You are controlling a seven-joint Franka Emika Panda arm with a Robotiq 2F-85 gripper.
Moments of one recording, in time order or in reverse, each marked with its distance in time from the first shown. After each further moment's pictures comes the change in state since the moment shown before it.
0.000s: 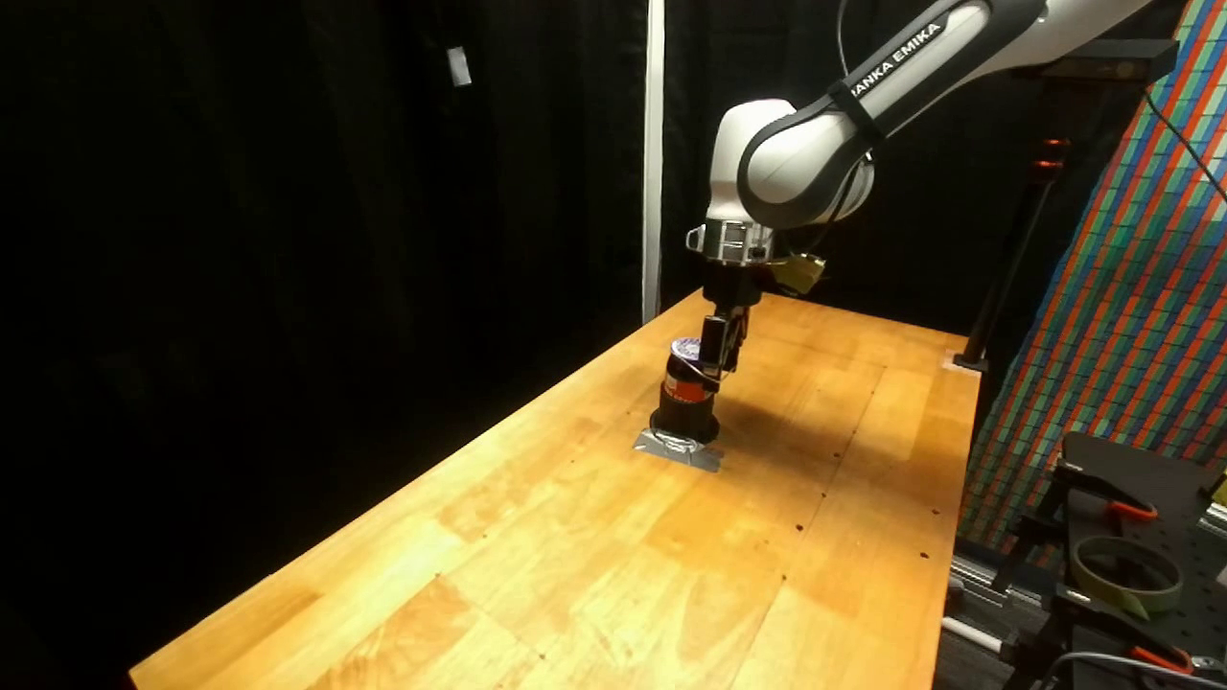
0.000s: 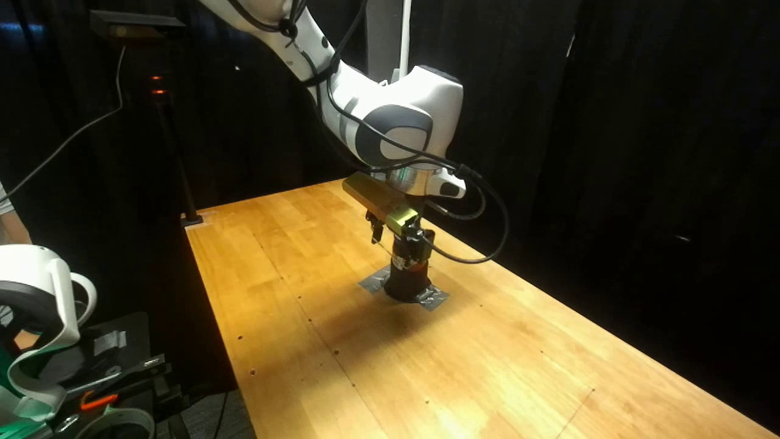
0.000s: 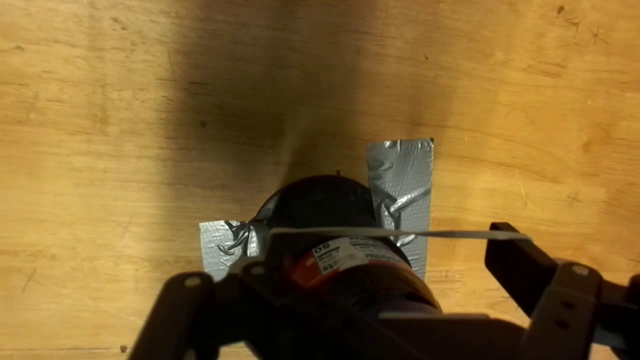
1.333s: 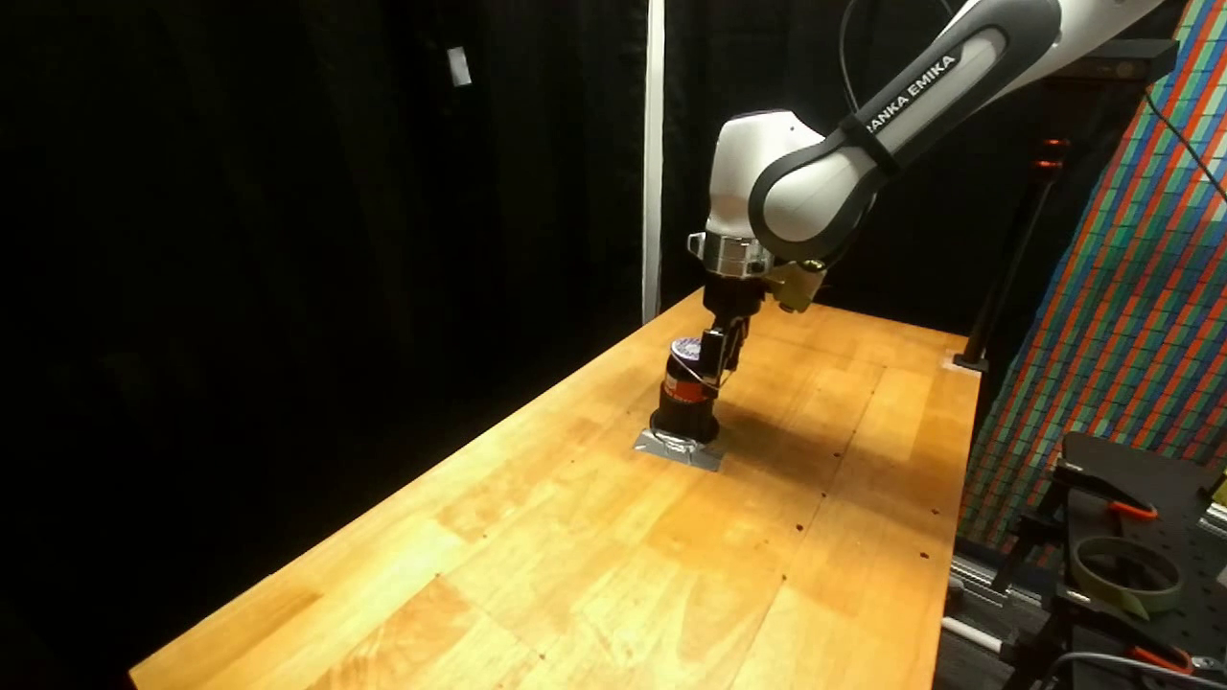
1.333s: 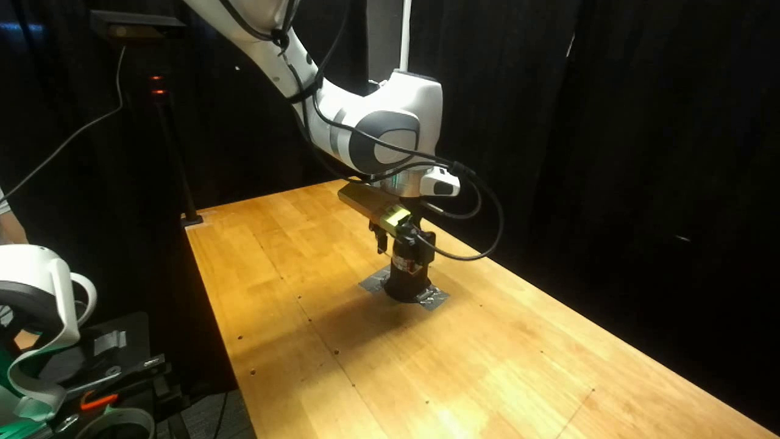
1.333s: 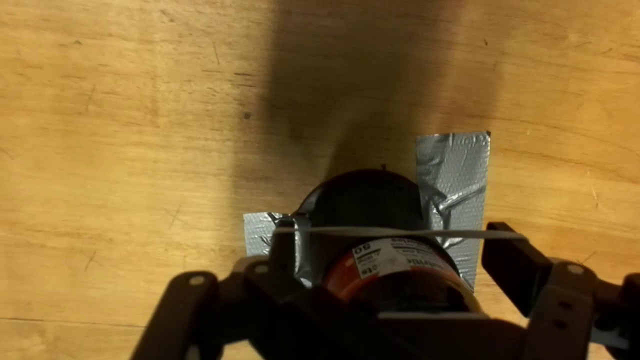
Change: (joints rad) arm 0.060 -0.004 -0.050 -0.046 -0.148 0.106 0.141
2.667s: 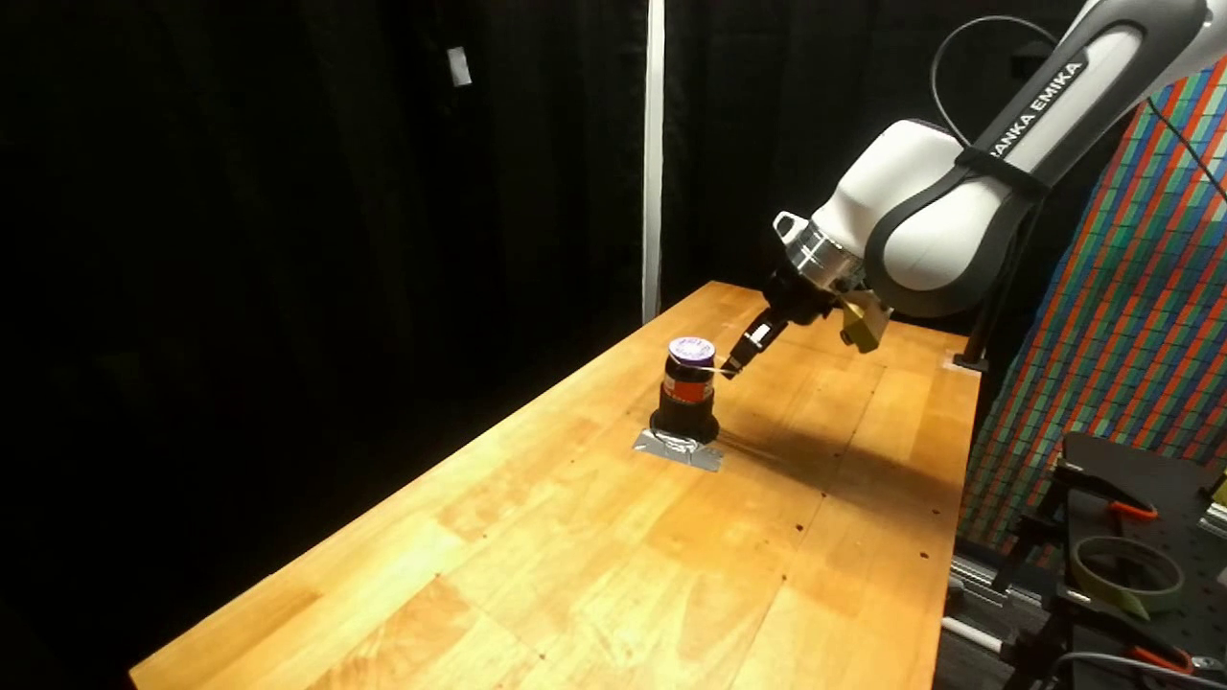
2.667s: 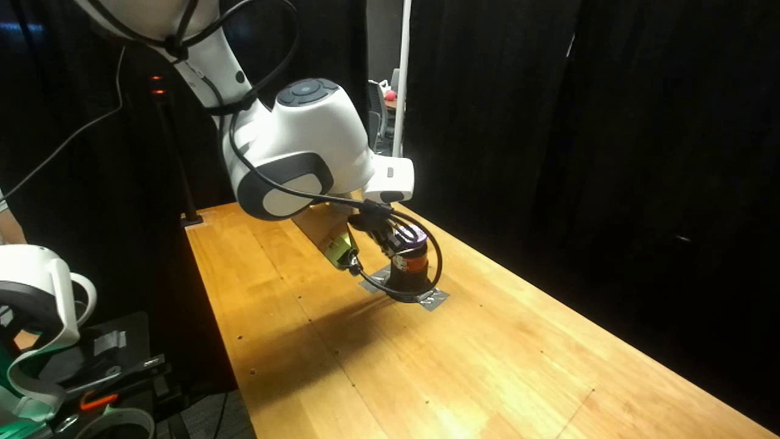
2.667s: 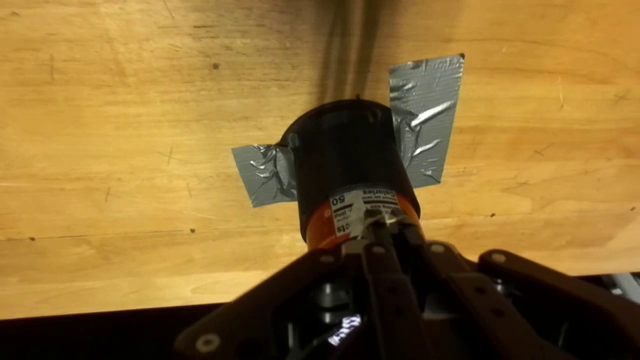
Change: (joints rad) arm -0.218 -0.177 0.264 -0.482 0.219 0.793 -0.121
